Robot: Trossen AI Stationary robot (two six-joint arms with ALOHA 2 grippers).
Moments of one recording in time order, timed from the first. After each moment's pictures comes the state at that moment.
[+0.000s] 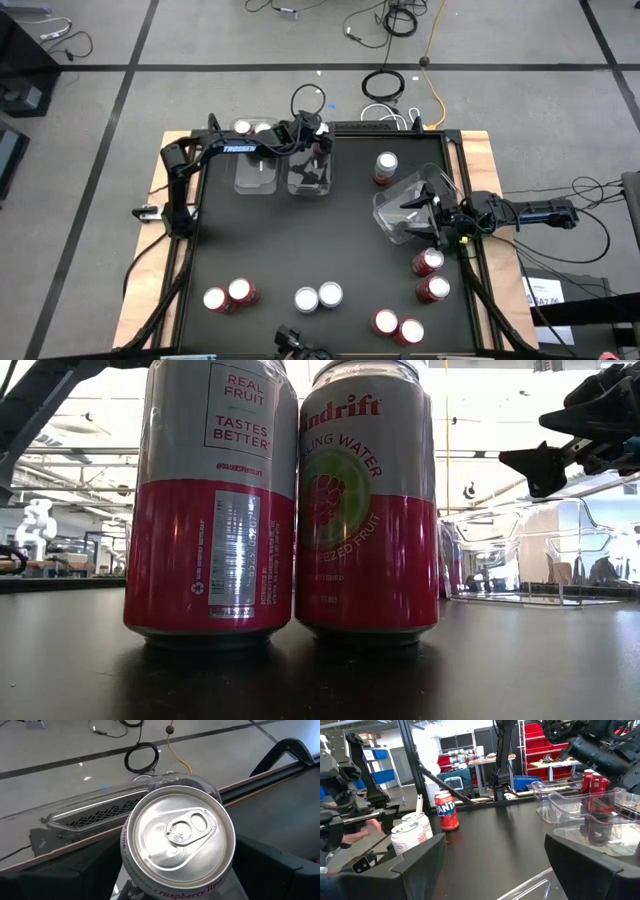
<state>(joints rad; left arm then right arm) 0.51 1.95 1.32 -0.02 -0.33 -0.46 0.08 0.00 0.01 0.02 0.00 0.17</state>
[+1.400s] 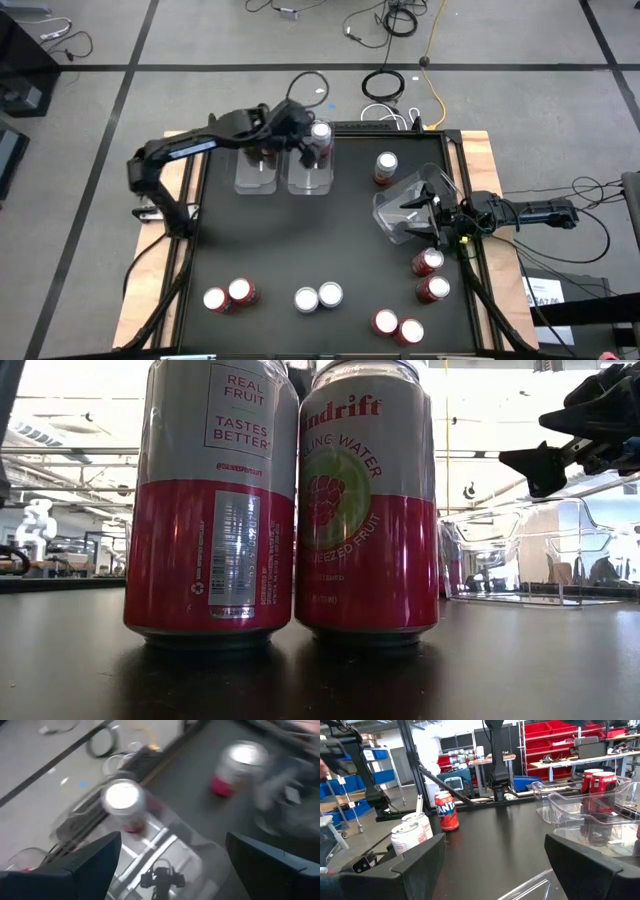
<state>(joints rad) 0.33 1.66 1.71 -0.88 -0.20 -0.25 0.08 0.00 0.01 0.03 0.00 0.17</state>
